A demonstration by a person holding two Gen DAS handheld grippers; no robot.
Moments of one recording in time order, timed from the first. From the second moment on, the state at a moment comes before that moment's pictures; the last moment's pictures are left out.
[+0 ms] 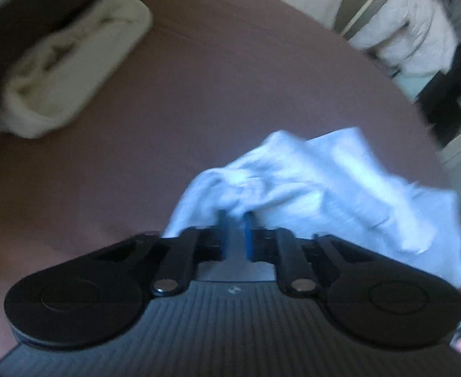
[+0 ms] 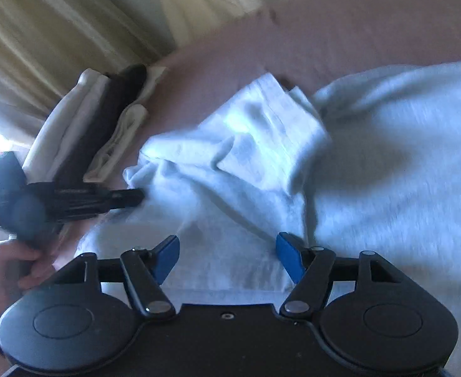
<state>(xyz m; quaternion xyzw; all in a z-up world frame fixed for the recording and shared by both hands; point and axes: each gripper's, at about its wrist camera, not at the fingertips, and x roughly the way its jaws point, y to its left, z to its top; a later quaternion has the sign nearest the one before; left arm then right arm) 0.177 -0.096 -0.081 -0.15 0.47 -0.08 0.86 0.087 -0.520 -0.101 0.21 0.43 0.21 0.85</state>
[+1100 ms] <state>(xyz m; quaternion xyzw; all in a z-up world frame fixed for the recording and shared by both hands) 0.125 -0.125 -0.064 -0.12 0.57 -0.17 0.80 0.066 -0.538 -0.093 0.19 0.46 0.15 0.86</state>
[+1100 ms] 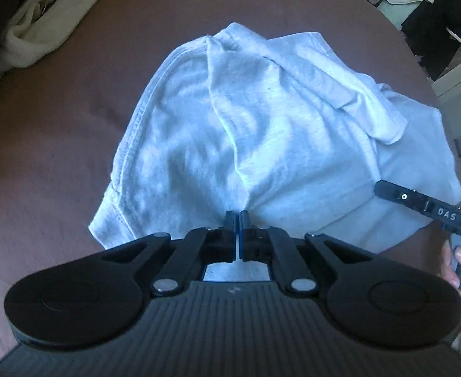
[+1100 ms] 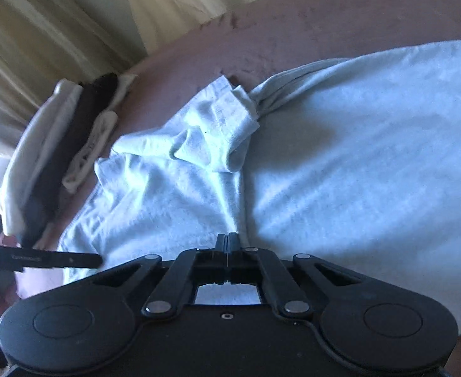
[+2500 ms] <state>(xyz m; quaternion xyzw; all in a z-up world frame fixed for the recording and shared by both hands) 0.135 -0.075 -0.048 -0.22 0.45 -0.11 0.86 0.061 -0.430 -0.066 -0.06 0.37 0.44 0.82</state>
